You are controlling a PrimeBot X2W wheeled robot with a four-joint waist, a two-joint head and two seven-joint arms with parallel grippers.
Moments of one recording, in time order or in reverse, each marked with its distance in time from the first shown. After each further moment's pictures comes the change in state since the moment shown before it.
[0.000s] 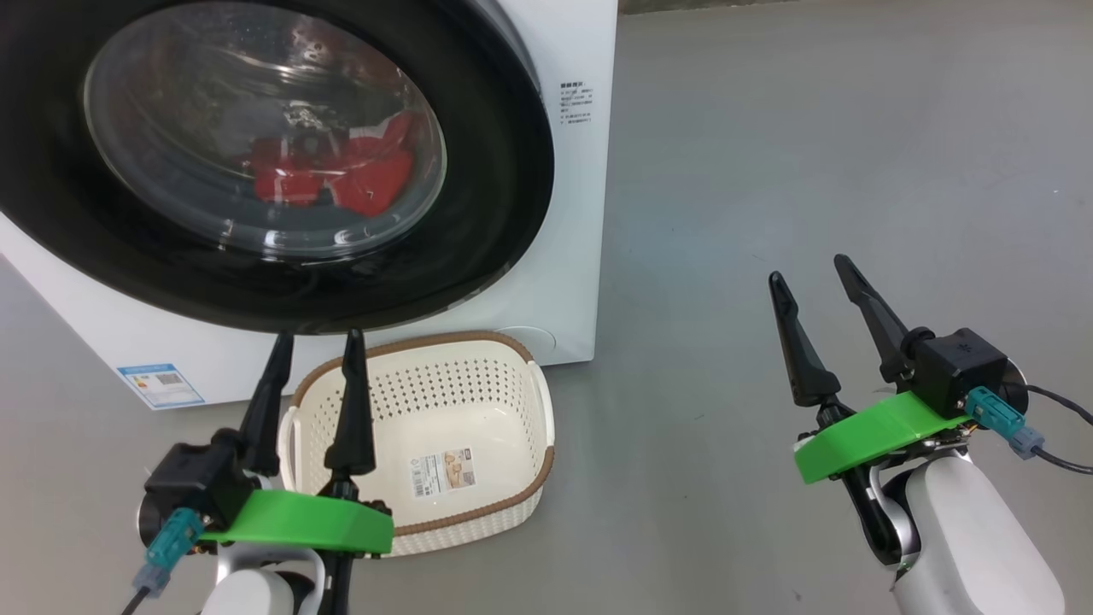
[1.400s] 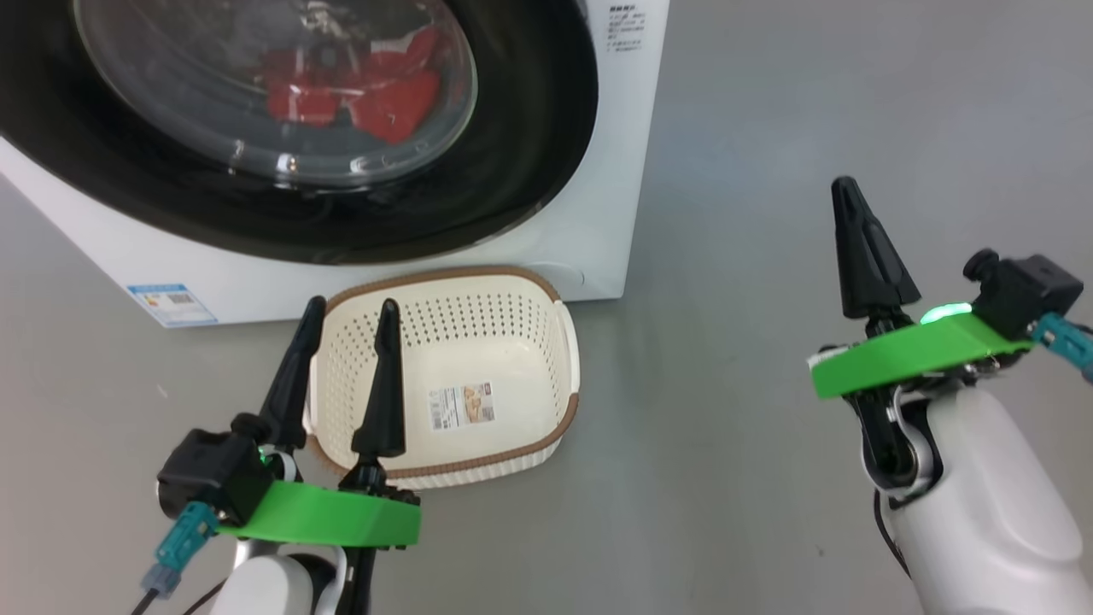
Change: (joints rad) left arm -0.019 0.001 -0.058 -0.090 -0.001 -0.011 0.000; right arm -0.114 -0.002 -0.008 0.013 0.287 0.000 0.000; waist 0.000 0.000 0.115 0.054
